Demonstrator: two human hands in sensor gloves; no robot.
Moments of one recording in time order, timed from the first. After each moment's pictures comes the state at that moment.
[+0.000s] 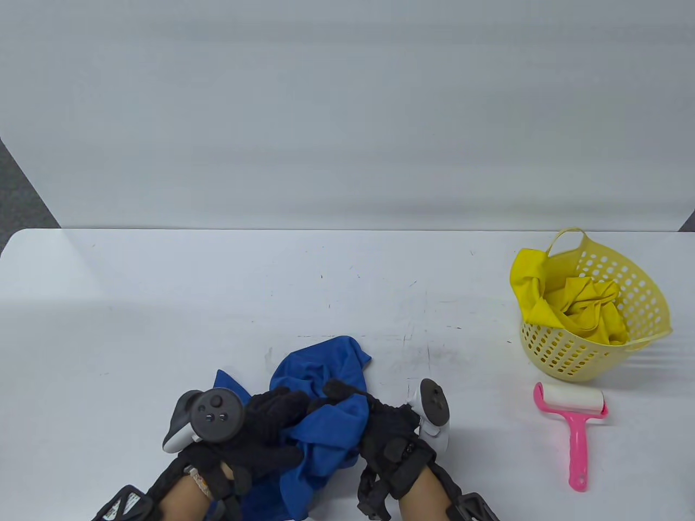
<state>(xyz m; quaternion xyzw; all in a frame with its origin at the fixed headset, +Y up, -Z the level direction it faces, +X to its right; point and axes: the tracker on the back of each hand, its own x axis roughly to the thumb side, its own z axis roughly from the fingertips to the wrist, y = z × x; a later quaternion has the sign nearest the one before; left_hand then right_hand) -0.190 -0.730 -0.276 -0.15 -0.32 0.33 0.87 0.057 -0.737 -0.293 0.26 0.18 0.59 0.74</state>
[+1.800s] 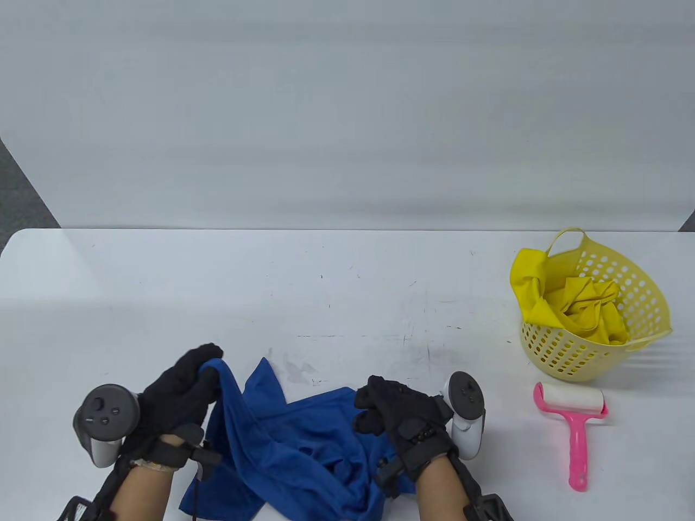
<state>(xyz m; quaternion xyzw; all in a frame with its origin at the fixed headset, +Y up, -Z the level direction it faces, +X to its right) -0.272 -0.670 -0.271 0.14 -0.15 0.44 0.87 0.097 -0.726 -0.303 0.12 0.11 0.70 0.70</state>
